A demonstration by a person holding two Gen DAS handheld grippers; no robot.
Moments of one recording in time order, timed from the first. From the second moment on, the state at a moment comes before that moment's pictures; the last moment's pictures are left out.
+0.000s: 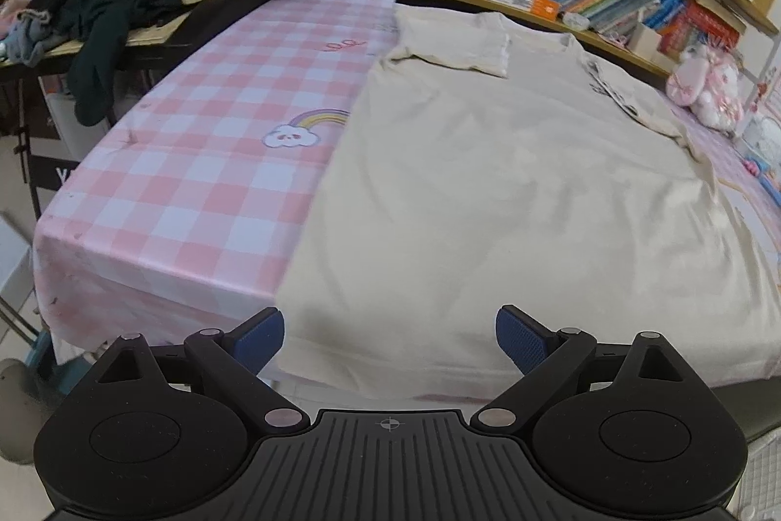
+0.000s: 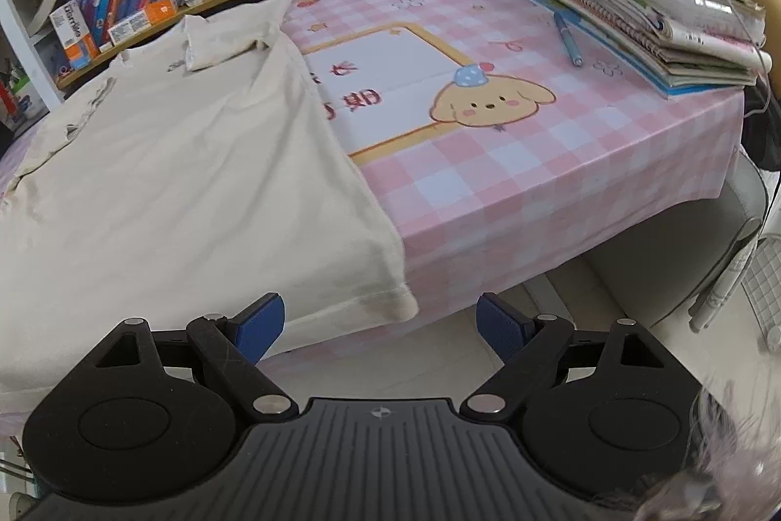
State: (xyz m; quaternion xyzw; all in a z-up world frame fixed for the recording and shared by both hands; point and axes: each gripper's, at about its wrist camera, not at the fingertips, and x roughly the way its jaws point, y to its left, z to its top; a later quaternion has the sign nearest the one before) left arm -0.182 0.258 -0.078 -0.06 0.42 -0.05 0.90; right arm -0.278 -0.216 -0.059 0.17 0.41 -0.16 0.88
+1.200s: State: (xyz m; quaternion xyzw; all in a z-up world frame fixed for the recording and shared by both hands) left arm -0.163 0.308 -0.103 -0.19 0.45 -0.03 0.87; right arm -0.250 -0.250 -0.067 0.26 0.44 -0.11 0.85
